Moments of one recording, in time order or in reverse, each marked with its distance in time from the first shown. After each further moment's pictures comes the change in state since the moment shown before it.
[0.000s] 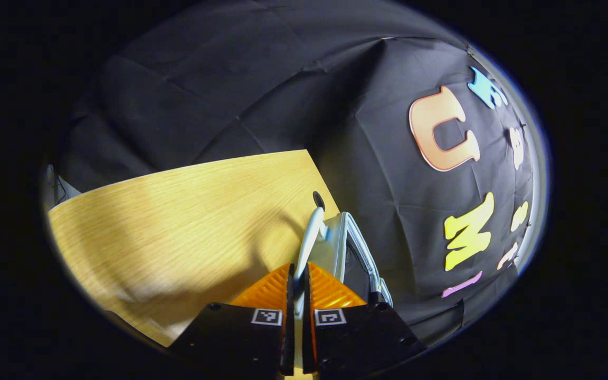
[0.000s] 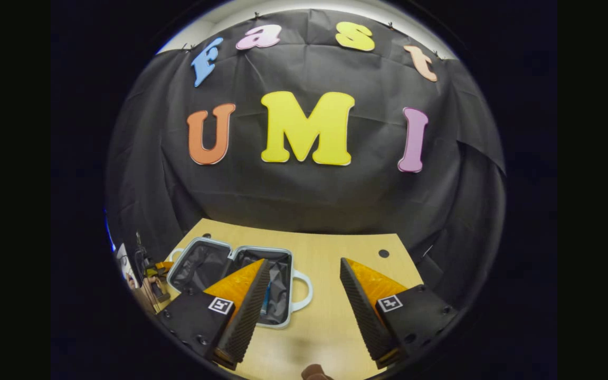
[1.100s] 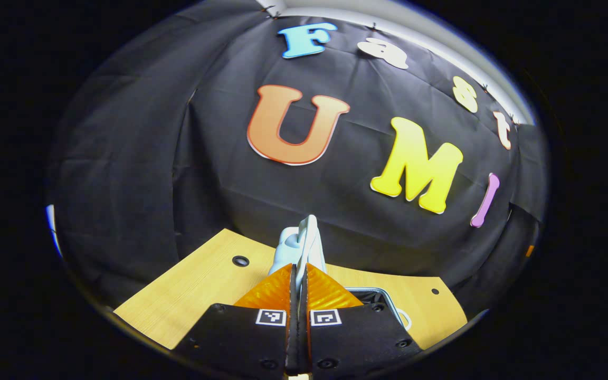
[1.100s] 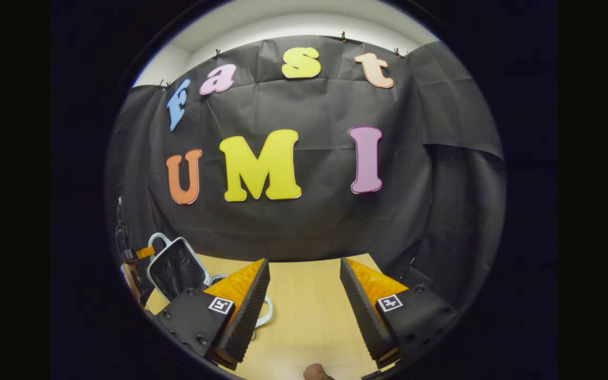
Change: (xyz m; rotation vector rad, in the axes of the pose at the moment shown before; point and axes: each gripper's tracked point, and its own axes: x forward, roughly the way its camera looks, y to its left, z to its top) left arm -0.056 -0.275 -0.057 0.835 -0.209 0.033; right arm -0.039 -0.165 0.052 0.098 -0.220 -0.047
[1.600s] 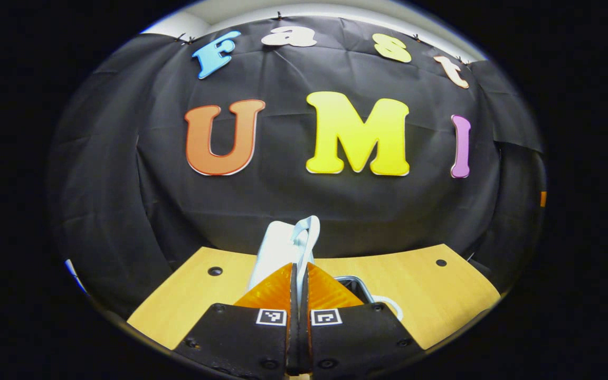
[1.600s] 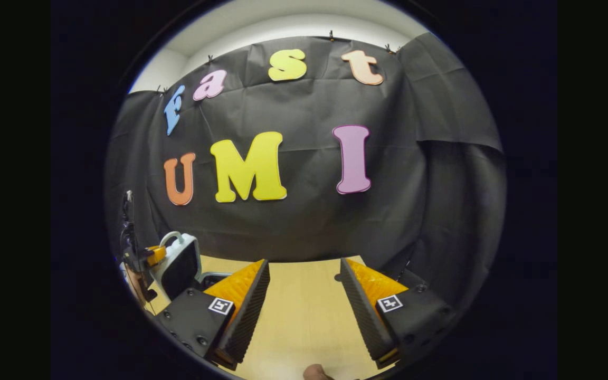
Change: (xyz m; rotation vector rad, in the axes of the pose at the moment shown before) left arm 0.009 -0.150 -0.039 0.238 0.017 -0.058; right arm 0.002 -0.063 -0.015 0.010 0.024 0.025
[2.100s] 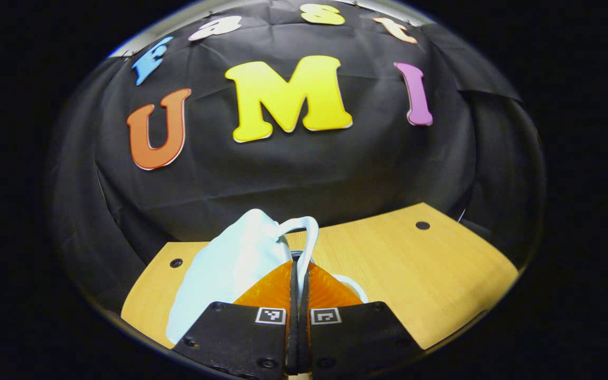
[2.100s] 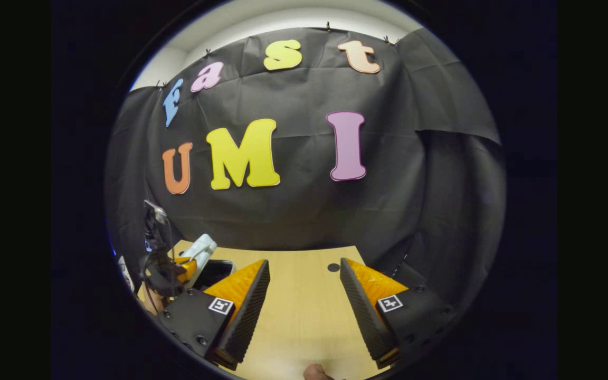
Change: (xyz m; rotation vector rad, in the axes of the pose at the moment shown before) left arm 0.035 -0.121 -0.085 0.267 0.129 -0.059; right arm 0.004 -0.036 -0.022 -0.023 0.046 -0.007
